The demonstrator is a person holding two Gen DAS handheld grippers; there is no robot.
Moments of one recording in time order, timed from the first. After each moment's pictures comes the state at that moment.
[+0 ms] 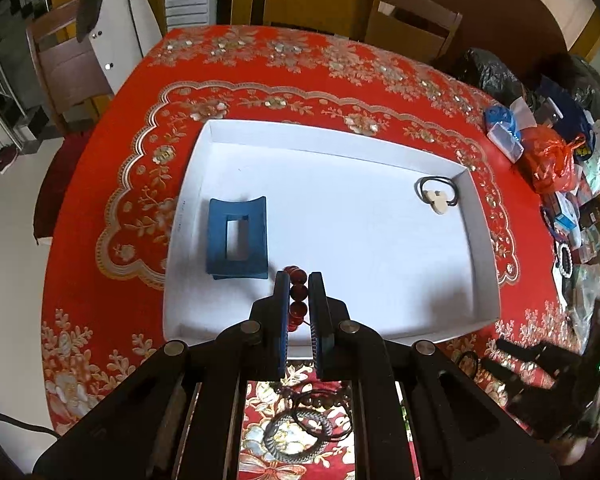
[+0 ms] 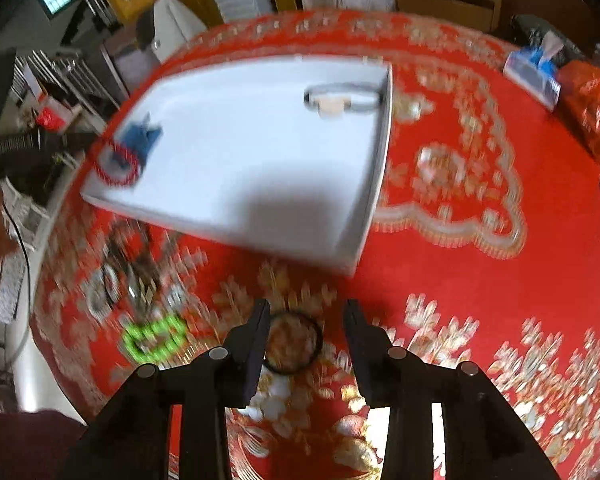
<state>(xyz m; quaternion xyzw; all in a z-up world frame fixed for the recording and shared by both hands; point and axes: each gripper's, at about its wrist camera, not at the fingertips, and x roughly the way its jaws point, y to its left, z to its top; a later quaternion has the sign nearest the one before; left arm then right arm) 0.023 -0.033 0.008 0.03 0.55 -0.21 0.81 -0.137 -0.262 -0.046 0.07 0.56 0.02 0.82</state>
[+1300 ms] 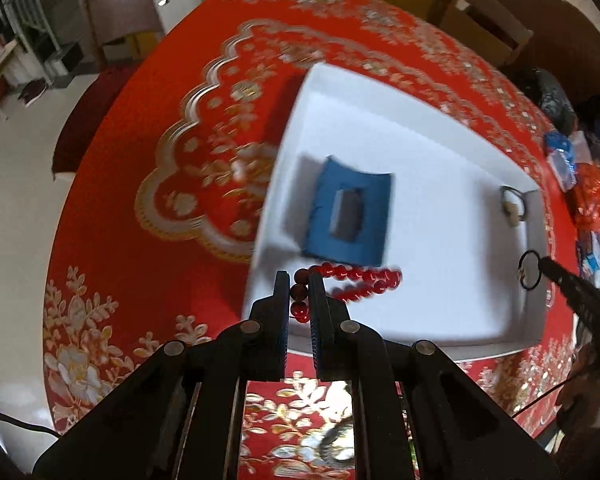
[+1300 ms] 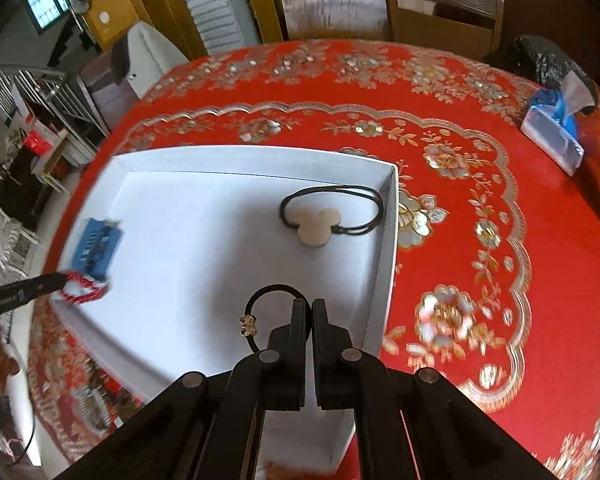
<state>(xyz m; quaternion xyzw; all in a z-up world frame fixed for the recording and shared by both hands) 0.050 0.025 -0.041 -0.02 0.61 -0.12 0.78 -0.005 -0.290 -0.029 0.08 0.53 -0.02 0.84</state>
